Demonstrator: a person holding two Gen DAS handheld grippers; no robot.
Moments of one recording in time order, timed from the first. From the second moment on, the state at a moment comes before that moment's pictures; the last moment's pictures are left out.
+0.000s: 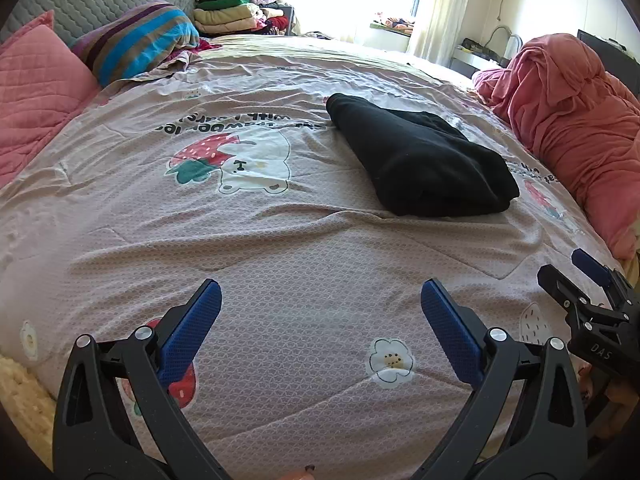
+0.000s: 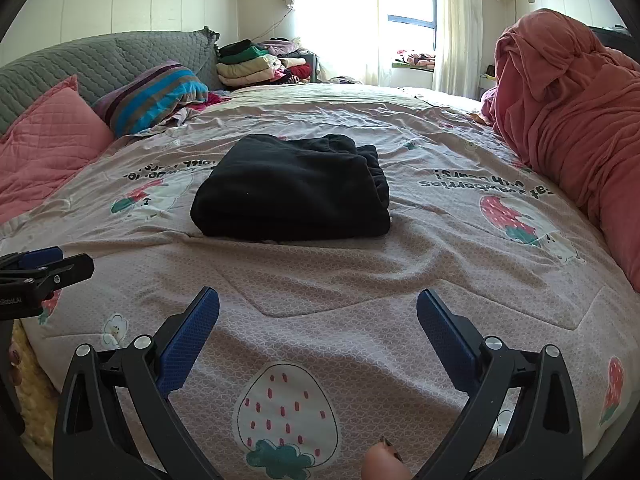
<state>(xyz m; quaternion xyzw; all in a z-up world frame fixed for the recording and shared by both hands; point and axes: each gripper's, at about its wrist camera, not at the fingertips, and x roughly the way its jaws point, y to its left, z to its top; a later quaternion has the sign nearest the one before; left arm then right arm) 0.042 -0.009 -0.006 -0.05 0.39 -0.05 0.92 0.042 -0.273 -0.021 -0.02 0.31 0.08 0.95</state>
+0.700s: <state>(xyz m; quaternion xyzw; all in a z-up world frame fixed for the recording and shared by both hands) 0.040 -0.009 -0.004 -0.05 0.39 -0.05 0.92 0.040 -0.272 -0.022 -0.01 0.32 0.08 0.94</state>
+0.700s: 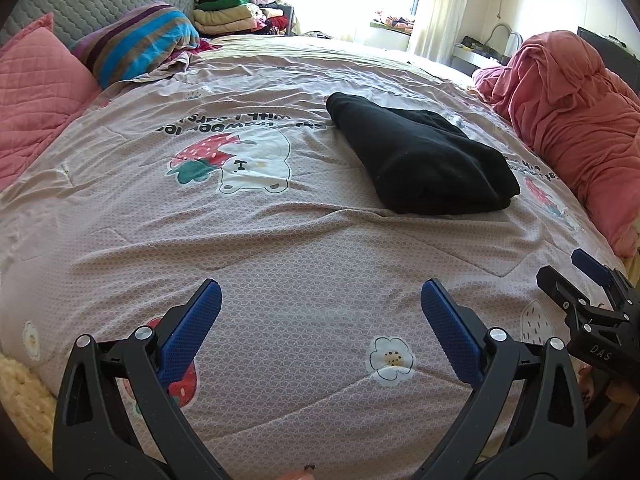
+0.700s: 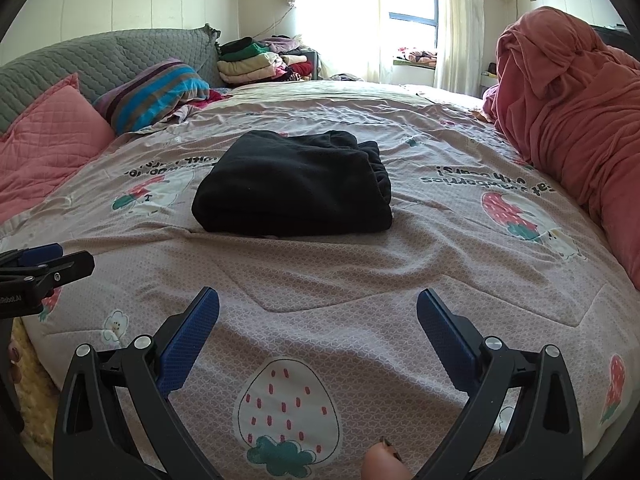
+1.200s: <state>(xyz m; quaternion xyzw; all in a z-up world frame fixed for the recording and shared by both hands) 0.040 -0.008 -0.005 -0.05 0.39 -0.04 0.92 0.040 -0.273 -0.022 -0.02 0.32 0.08 0.94</state>
